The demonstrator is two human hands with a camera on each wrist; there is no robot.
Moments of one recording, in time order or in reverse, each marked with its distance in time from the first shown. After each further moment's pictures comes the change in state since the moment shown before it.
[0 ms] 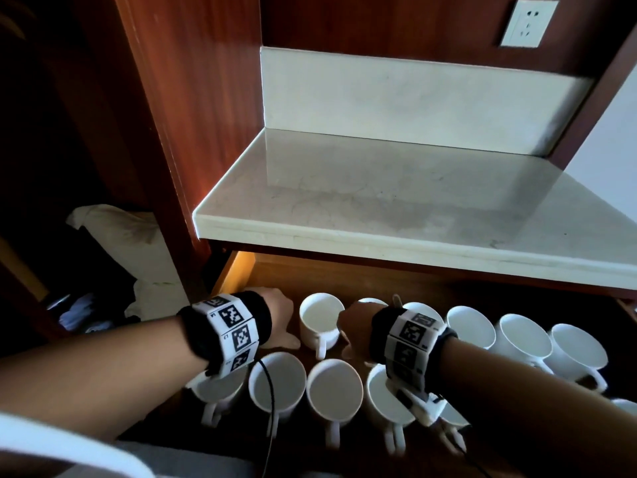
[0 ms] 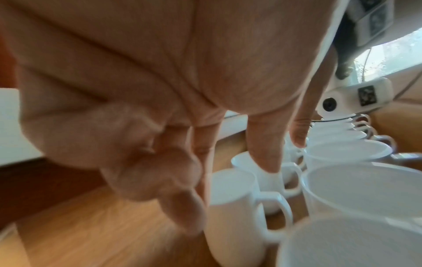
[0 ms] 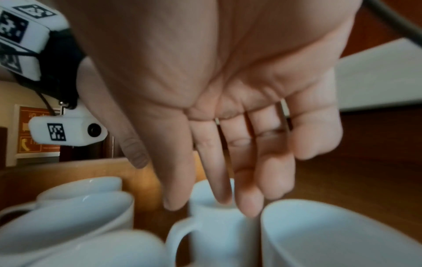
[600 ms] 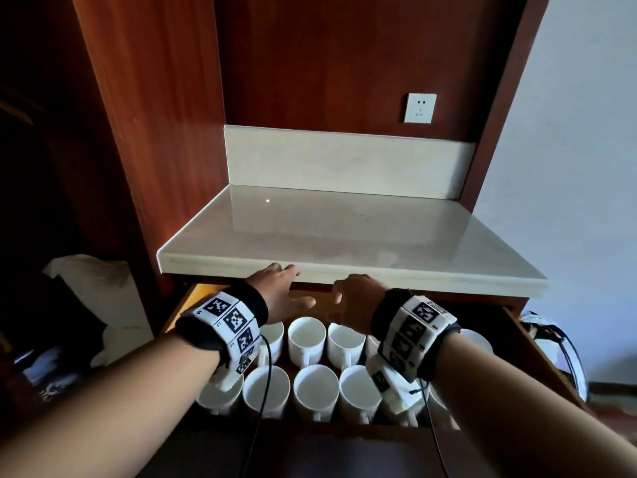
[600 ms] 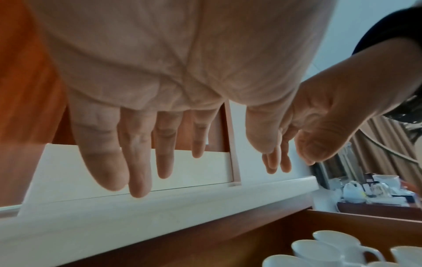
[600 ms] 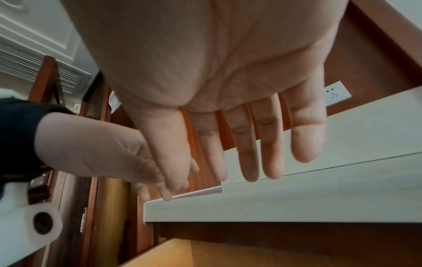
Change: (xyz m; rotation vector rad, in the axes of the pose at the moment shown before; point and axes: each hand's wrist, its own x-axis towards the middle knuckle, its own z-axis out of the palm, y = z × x) left_hand -0.060 0.090 -0.100 -0.482 0.425 -0.099; right_hand -0.144 0.067 -0.027 0.244 0.417 0.176
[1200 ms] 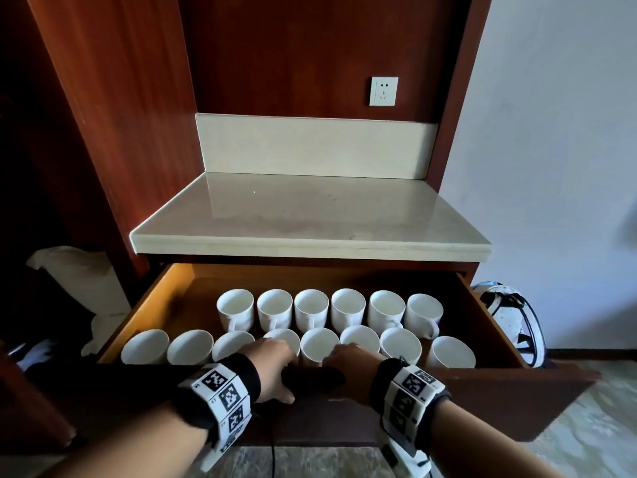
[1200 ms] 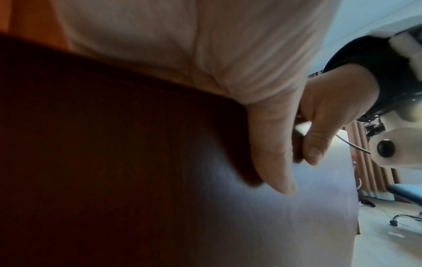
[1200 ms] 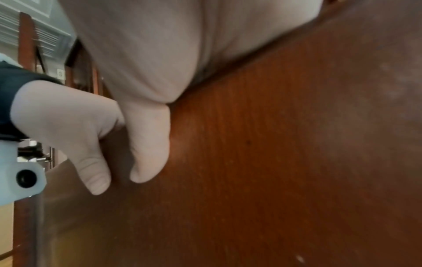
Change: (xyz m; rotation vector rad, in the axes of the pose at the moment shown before) left_hand -0.096 0.073 0.101 0.180 -0.262 0.152; right_hand -0.110 0.050 0.115 0.050 -0.223 -0.120
